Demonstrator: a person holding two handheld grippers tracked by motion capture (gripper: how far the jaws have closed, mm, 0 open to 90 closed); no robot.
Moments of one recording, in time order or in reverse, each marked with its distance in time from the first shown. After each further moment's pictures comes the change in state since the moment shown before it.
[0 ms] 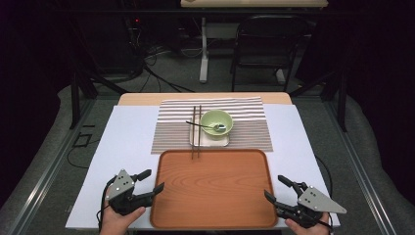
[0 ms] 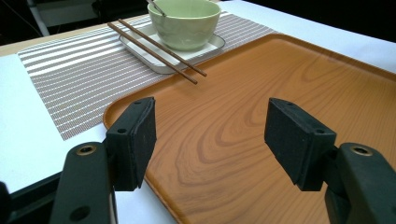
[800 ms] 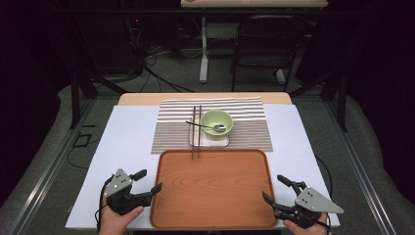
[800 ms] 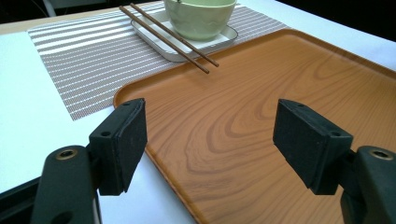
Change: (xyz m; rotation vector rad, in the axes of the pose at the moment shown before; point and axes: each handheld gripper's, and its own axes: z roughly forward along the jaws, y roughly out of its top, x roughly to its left) left arm 0.007 -0.004 -0.001 0.030 0.024 -0.067; right arm 0.004 0.002 0.003 0.012 0.001 -0.029
